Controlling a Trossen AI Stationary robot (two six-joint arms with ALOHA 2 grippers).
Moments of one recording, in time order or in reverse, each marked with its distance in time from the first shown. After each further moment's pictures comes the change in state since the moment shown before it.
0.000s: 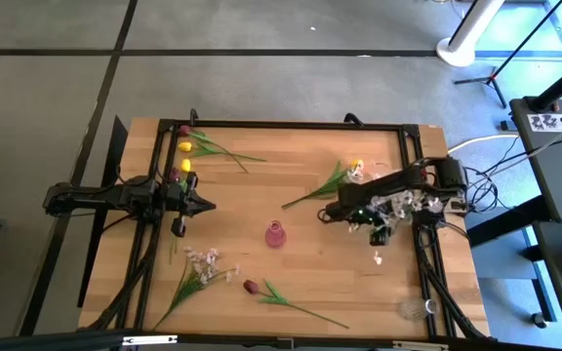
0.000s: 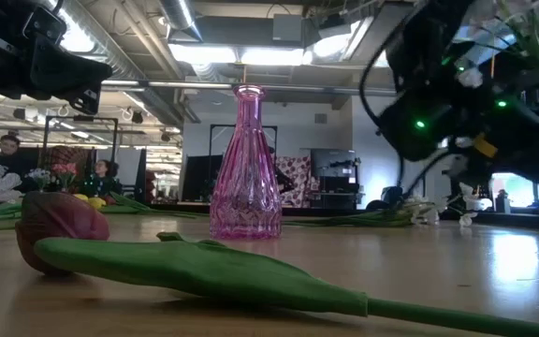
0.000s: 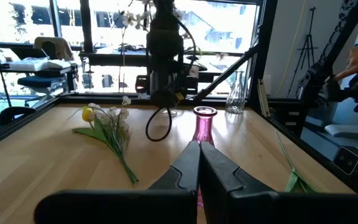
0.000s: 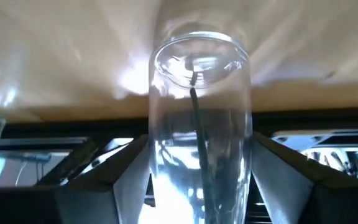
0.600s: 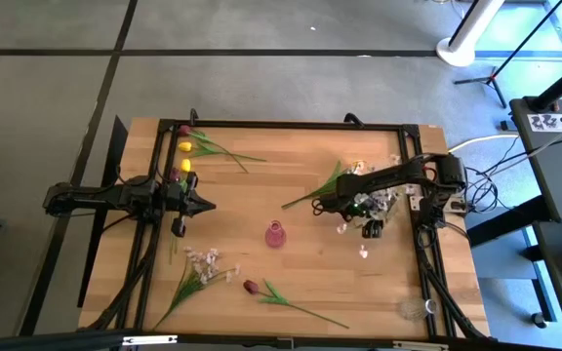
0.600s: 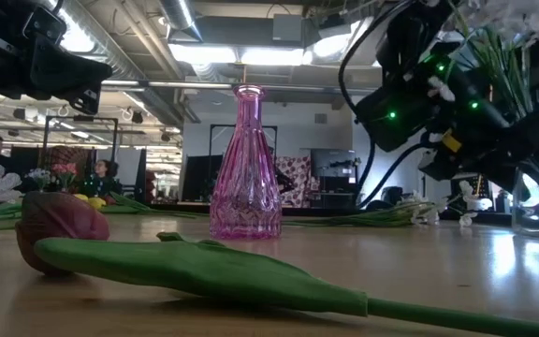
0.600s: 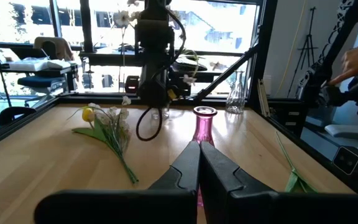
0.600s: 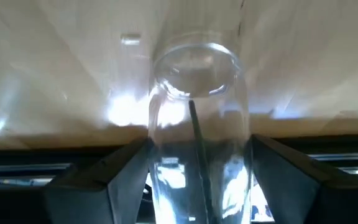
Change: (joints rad) left arm 0.000 0.000 0.000 0.000 0.000 0.000; right arm -0.066 -0.002 0.059 0.068 0.106 -0.056
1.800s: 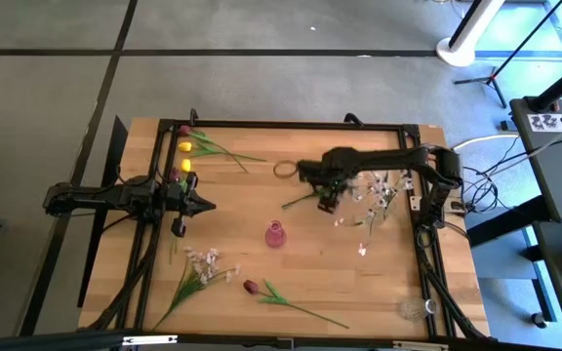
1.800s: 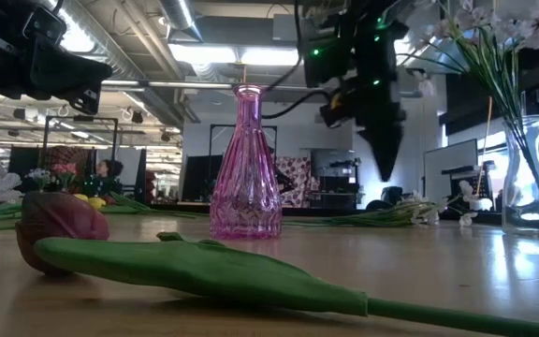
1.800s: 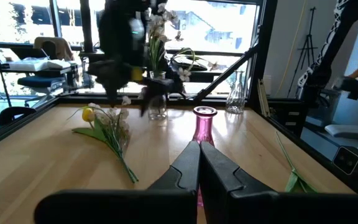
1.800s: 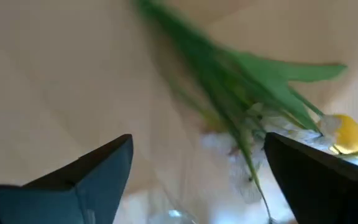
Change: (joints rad) left arm 0.000 0.000 0.000 0.000 0.000 0.000; right arm -0.128 0.002 0.337 0.229 0.171 0.196
